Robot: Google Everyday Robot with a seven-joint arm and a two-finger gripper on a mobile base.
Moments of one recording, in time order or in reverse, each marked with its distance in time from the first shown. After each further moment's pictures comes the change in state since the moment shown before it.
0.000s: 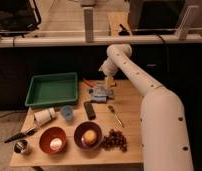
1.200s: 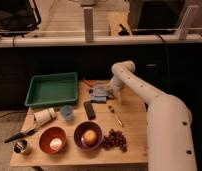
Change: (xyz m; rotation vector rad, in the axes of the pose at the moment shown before) arm 0.052 0.081 0.057 -0.155 0.069 -0.451
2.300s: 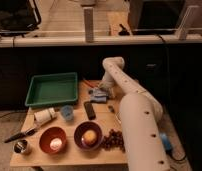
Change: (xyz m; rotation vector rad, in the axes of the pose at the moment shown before) arm -0.007 -0.041 0.028 -0.079 -0.079 -0.113
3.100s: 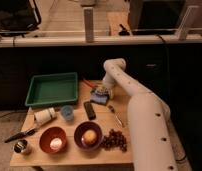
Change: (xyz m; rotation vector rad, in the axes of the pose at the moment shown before) arm -0.006 0.005 -0.001 0.032 0.004 0.067
